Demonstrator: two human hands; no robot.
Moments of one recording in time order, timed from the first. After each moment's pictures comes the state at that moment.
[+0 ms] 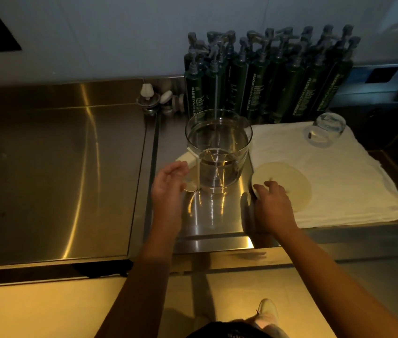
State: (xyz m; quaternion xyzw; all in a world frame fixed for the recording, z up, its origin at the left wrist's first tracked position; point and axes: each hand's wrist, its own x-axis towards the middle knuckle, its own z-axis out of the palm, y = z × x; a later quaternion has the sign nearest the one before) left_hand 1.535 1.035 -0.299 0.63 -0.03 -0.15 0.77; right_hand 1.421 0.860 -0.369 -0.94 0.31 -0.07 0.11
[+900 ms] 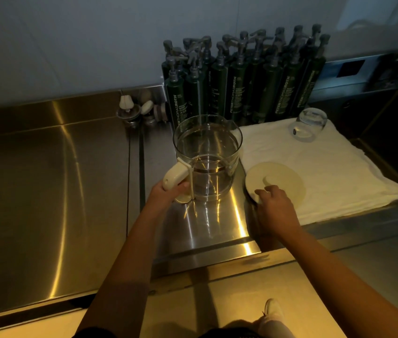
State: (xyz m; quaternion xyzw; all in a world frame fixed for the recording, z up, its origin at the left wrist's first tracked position) left_hand 1.611 1.025 -0.350 0.74 -0.11 -0.33 0.58; right_hand 1.417 0.859 -0.375 -0.92 0.36 -0.07 0.12
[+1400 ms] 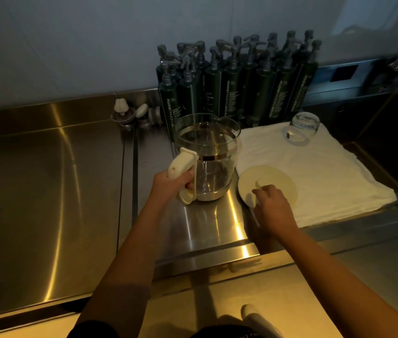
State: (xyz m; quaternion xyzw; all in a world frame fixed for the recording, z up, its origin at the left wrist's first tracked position) left_hand 1.599 0.987 -0.326 0.76 -0.13 -0.27 0.59; right_hand 1.411 0.836 -0.382 -0.93 0.34 -0.10 0.12
